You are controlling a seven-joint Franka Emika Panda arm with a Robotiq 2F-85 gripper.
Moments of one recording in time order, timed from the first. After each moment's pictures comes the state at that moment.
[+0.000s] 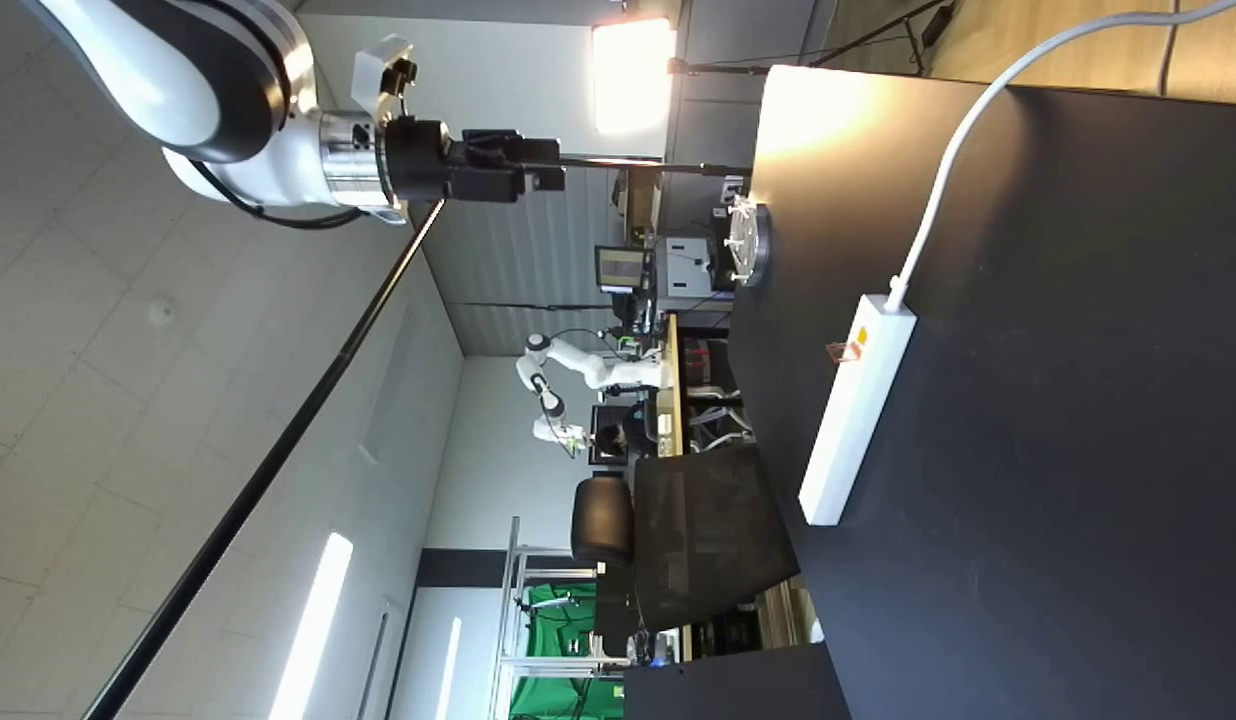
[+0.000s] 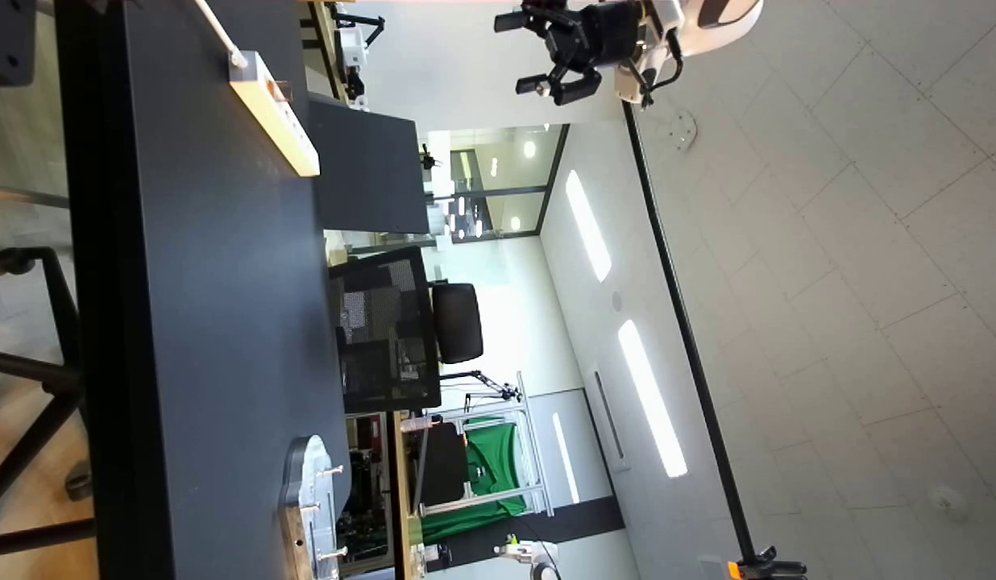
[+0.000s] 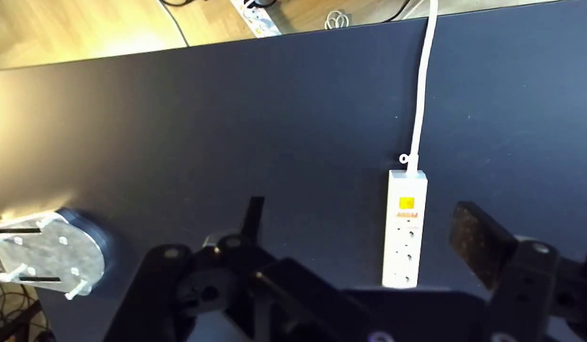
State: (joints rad) arm -0.12 -0.40 -0.10 -2.49 -0.22 2.17 -0.11
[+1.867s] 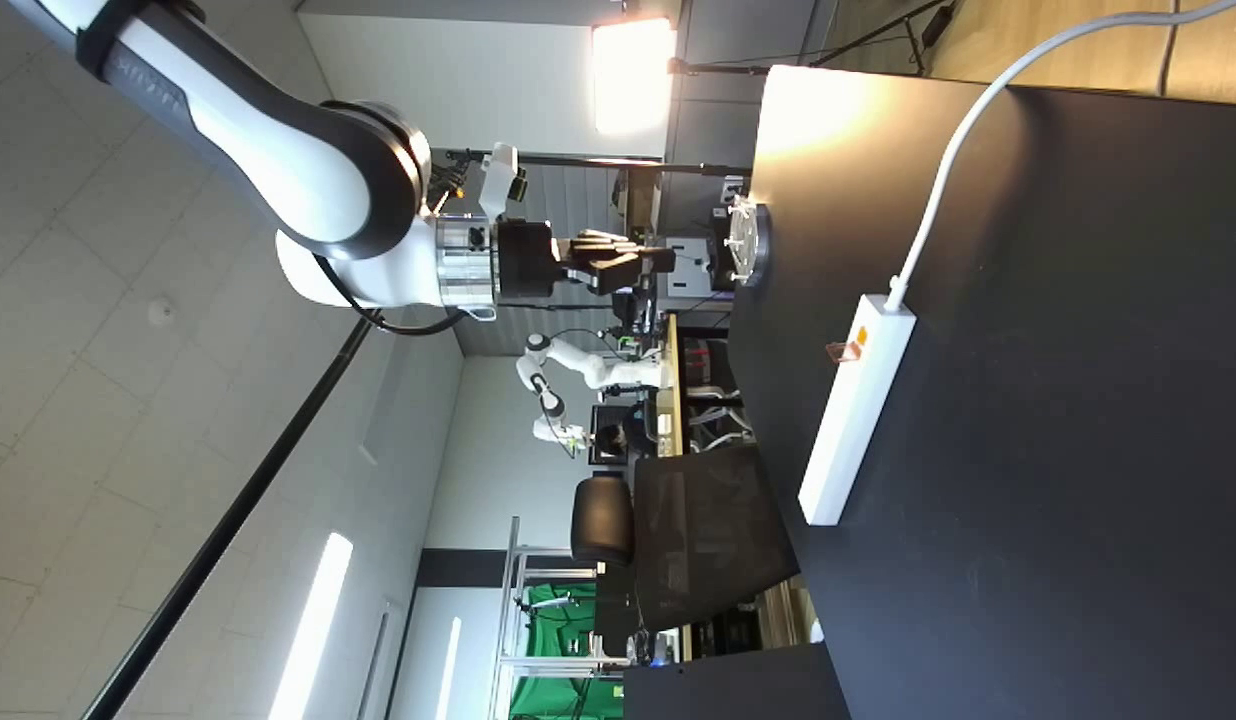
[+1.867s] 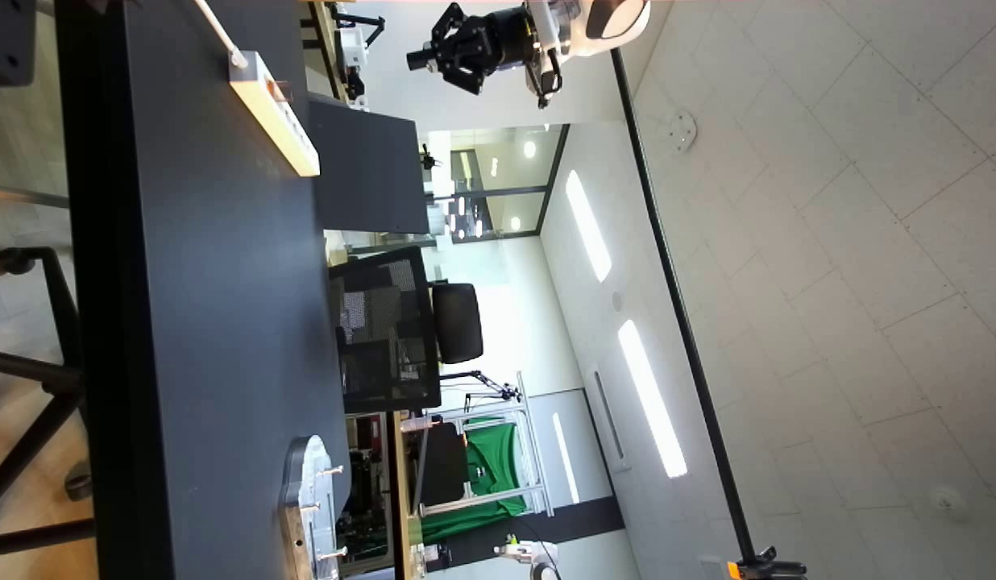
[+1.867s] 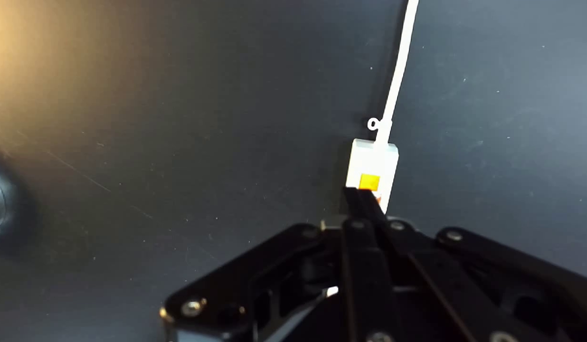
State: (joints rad) arm -0.07 -0.06 -0.01 -2.43 -0.26 2.45 -0.04
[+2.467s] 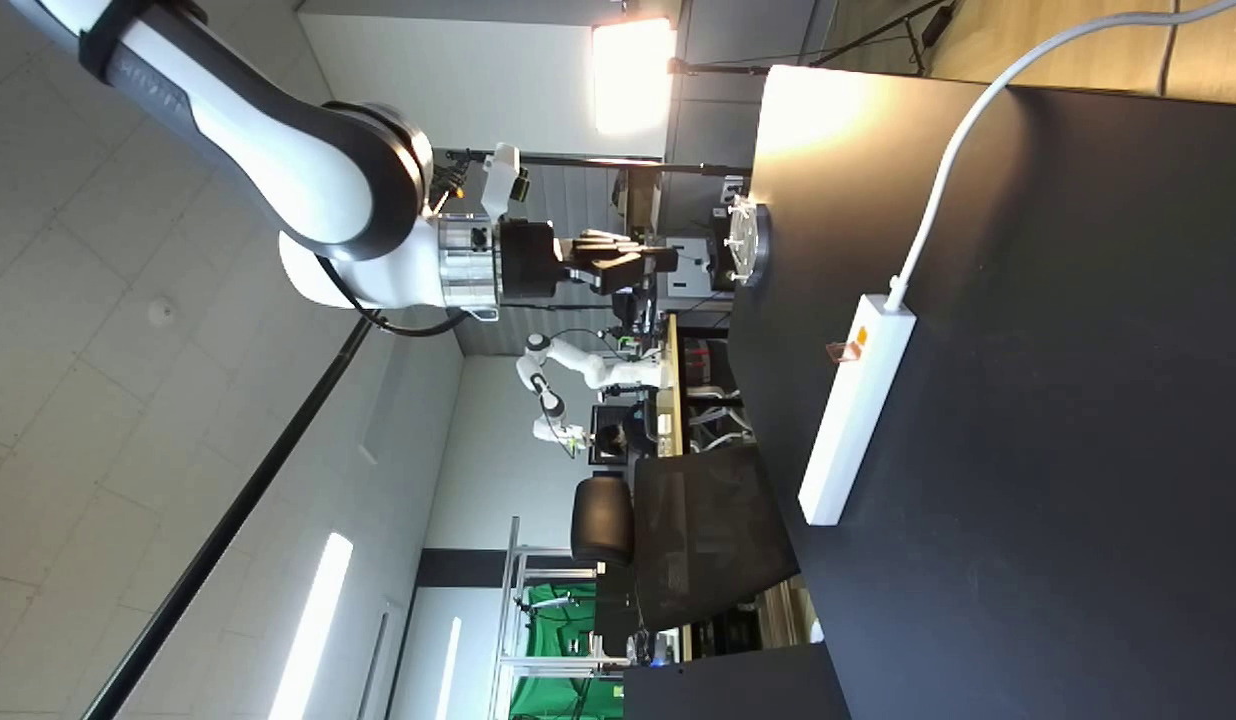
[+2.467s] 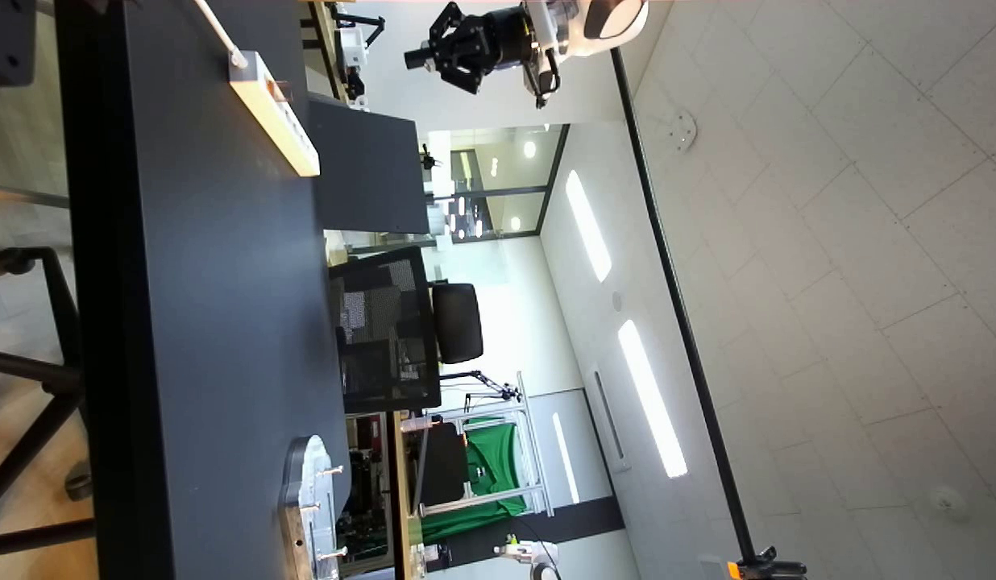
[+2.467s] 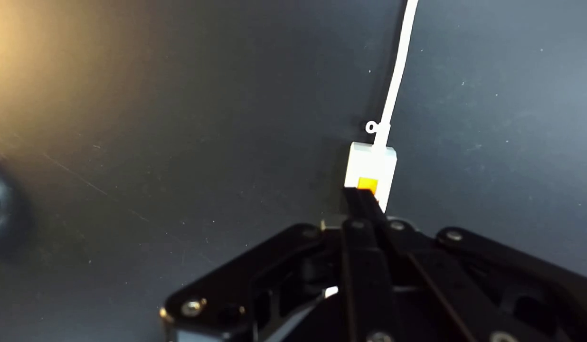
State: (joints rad) arm -0.07 -0.05 -0.01 -2.43 -0.26 2.45 -0.04
